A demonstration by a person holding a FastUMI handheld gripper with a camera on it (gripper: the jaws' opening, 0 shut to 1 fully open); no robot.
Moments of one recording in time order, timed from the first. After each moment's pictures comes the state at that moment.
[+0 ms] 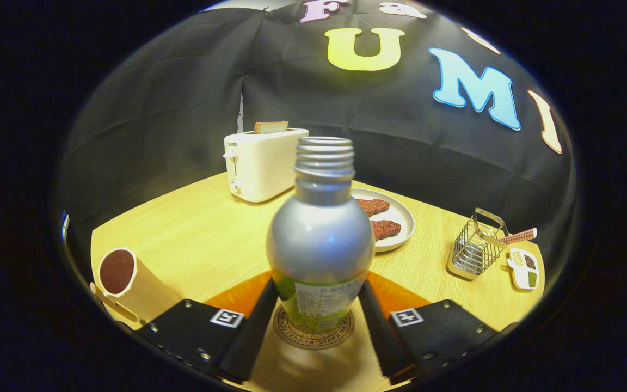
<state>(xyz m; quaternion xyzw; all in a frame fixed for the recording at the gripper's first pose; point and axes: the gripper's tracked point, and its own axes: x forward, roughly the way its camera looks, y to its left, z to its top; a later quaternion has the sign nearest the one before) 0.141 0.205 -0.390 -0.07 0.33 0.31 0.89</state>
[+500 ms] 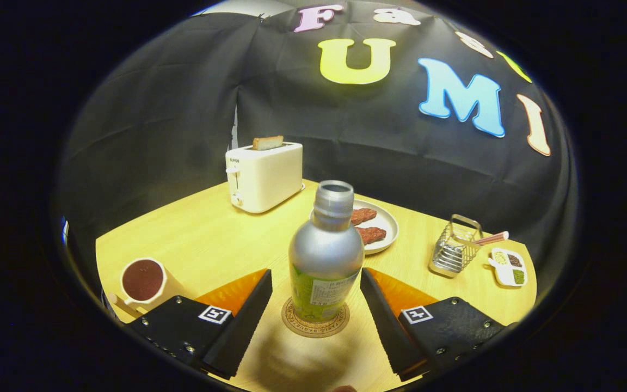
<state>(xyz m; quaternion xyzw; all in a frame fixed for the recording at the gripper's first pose) 0.118 0.184 -0.337 -0.06 0.30 0.27 0.91</state>
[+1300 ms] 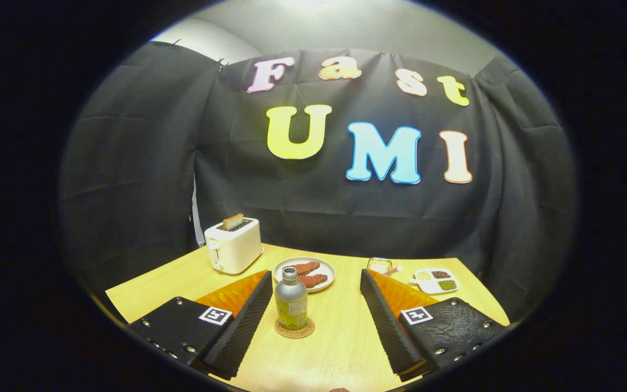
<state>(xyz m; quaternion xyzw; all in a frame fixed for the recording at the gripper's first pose) 0.065 0.113 -0.165 -0.01 0.18 0.13 0.98</state>
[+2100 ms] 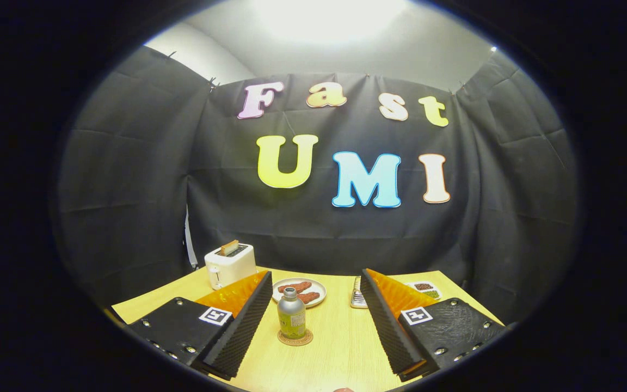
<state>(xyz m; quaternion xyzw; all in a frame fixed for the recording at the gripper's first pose) 0.035 0.105 -0.112 0.01 0.12 0.09 0.99</state>
